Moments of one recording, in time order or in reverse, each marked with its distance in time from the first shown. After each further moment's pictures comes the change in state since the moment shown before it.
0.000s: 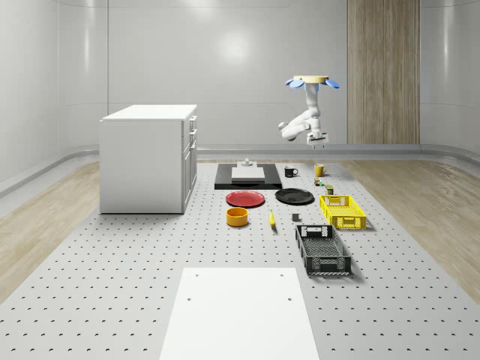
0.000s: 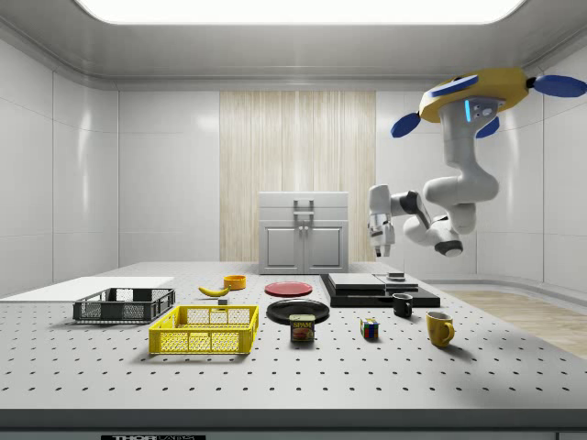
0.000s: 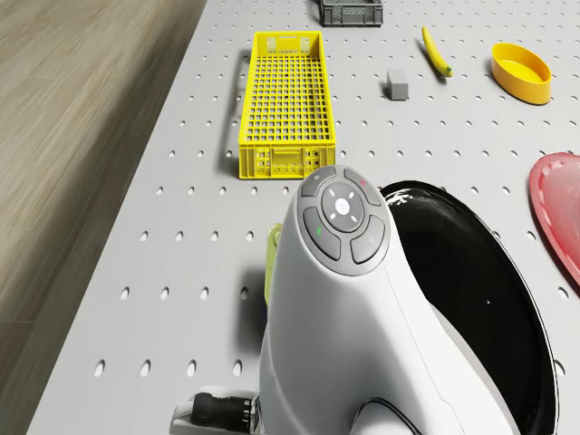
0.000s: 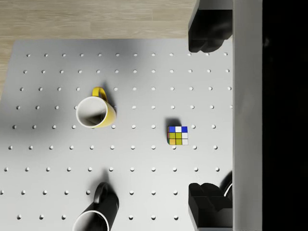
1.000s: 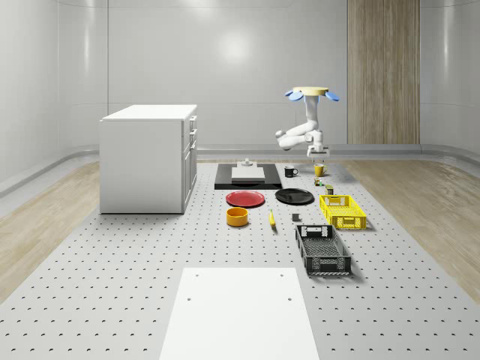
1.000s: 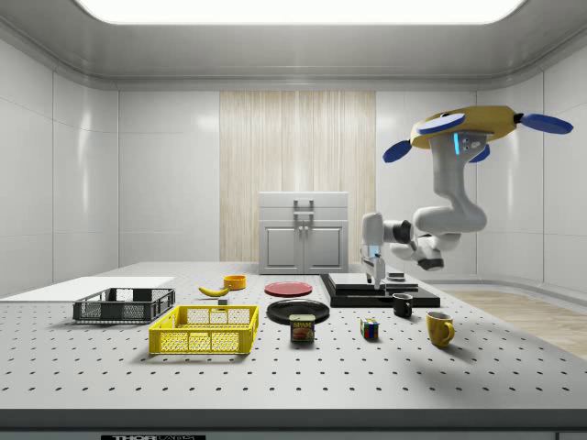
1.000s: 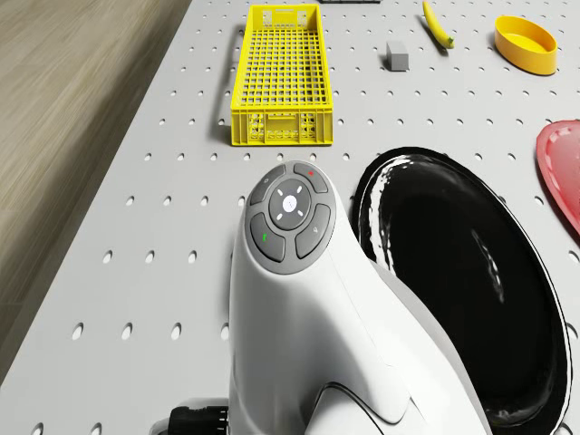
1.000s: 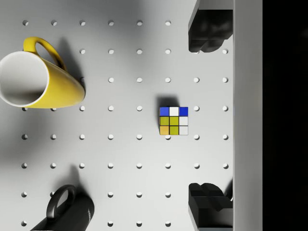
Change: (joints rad) arm -0.131 -0.125 0.076 -0.003 0.009 0.035 0.096
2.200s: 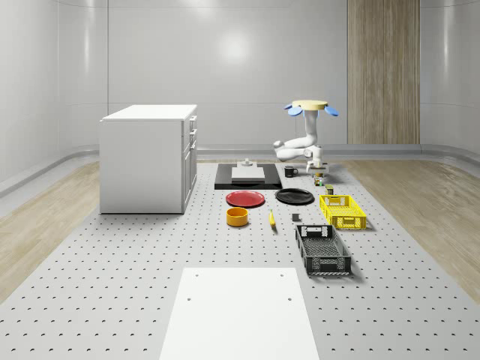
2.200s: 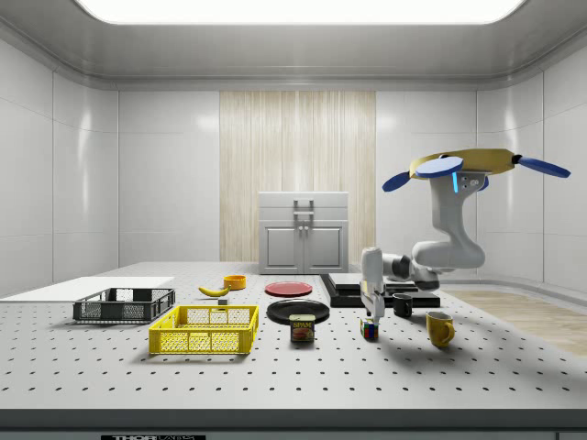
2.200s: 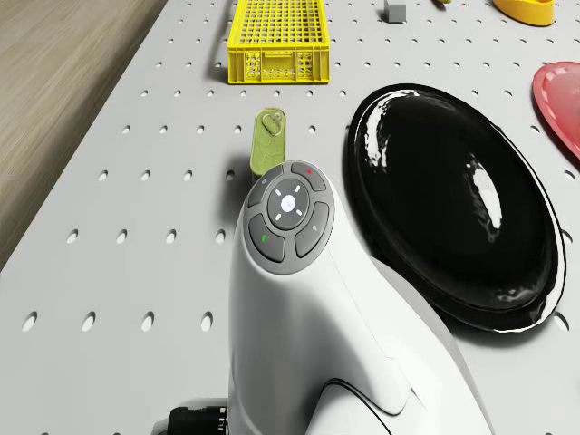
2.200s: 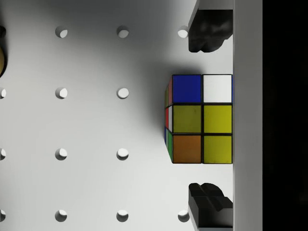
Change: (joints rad) arm -0.039 -0.116 0.033 0.008 0.057 0.105 0.036
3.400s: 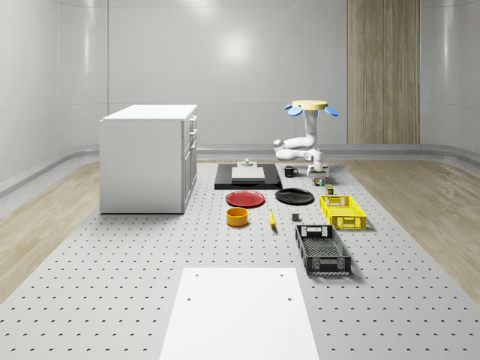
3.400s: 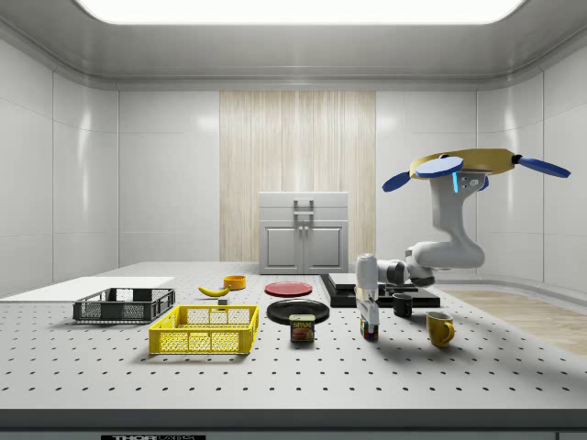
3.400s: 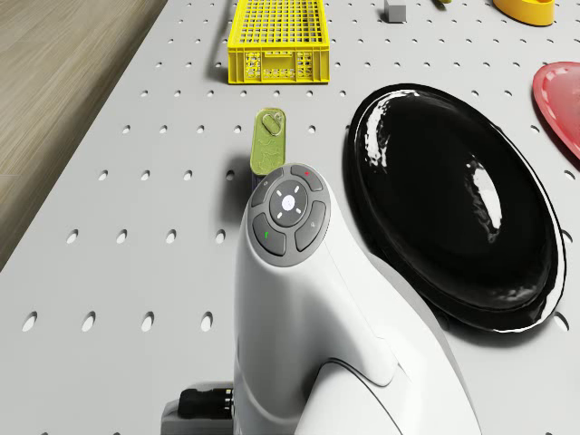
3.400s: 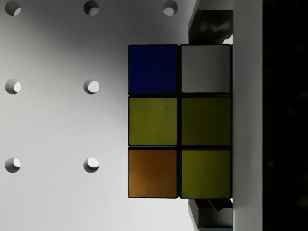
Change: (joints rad) arm -0.090 -0.076 -0.044 0.086 -0.035 0.114 0.016
